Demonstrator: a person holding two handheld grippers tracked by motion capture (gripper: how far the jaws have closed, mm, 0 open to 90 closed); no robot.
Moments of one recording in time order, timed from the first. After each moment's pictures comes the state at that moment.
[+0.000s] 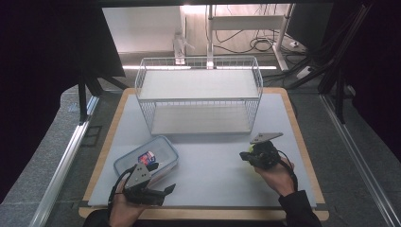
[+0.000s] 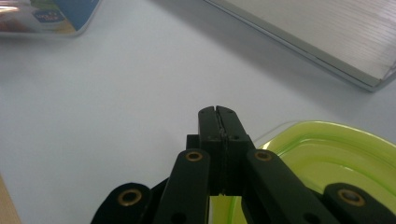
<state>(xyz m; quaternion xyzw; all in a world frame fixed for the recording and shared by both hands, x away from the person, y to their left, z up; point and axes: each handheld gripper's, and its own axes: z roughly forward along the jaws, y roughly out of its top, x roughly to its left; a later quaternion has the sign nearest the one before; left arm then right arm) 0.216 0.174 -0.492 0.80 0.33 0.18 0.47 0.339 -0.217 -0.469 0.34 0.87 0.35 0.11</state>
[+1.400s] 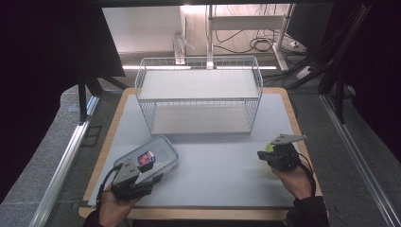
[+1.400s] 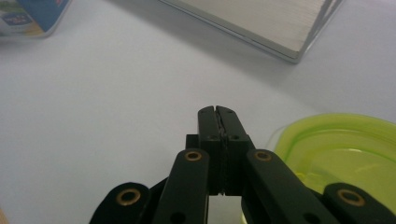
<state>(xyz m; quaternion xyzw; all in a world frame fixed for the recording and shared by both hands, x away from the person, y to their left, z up) 0.216 0.210 -0.479 0.78 0.38 0.20 0.45 0.330 -0.264 -0.462 0.37 0.84 0.36 0.14</state>
